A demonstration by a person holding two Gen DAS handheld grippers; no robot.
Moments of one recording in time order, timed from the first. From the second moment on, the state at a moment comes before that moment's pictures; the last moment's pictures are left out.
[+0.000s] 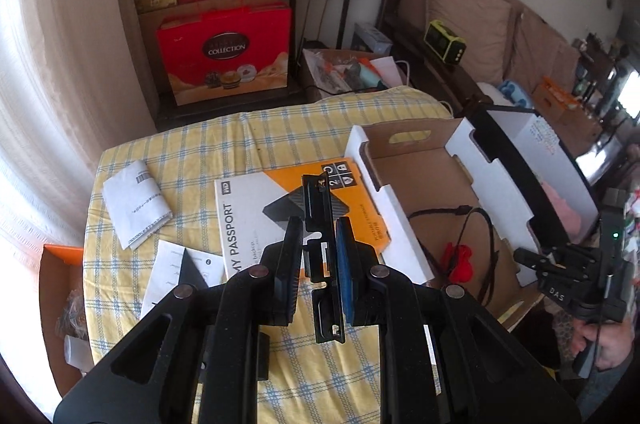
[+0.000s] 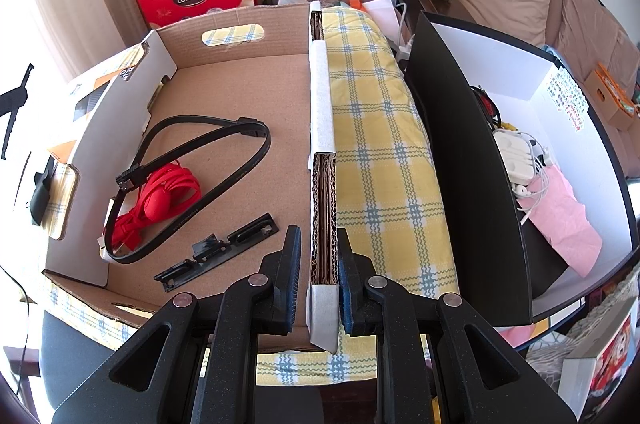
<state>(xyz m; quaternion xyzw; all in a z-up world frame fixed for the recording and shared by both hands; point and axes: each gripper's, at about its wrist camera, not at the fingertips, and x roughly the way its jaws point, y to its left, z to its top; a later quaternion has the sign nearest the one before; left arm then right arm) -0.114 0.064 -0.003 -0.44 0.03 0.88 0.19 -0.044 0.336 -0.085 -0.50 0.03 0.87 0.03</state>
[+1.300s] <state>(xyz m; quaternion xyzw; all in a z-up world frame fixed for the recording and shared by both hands) -0.076 0.205 -0.034 -0.46 0.09 0.83 0.30 -0.043 0.332 -0.082 -0.50 0.03 0.86 0.02</state>
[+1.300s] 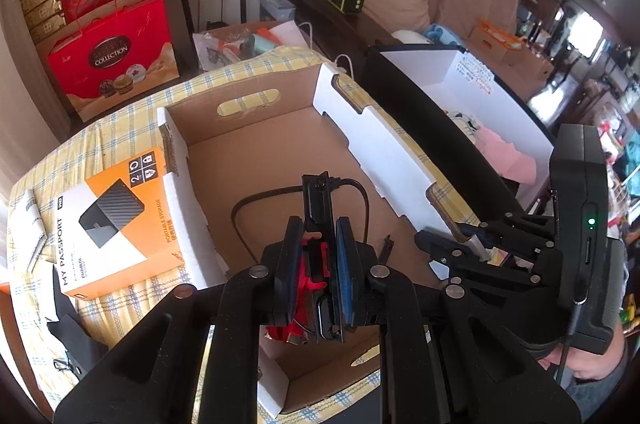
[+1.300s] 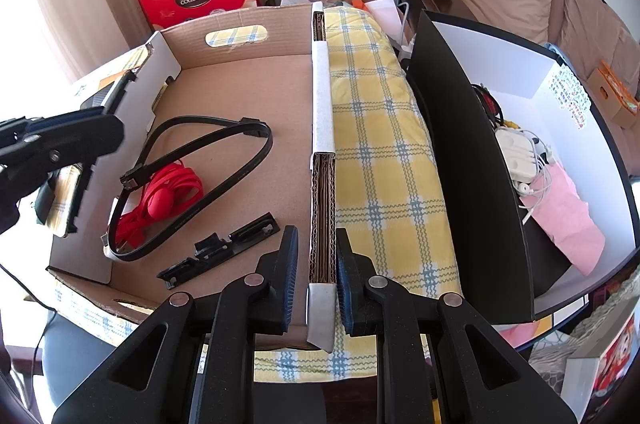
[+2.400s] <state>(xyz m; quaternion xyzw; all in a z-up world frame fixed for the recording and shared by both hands) -0.065 0.232 -0.041 -0.47 0.09 0.79 0.38 -0.037 0.342 -0.078 -0.50 0.05 0.87 0.02</state>
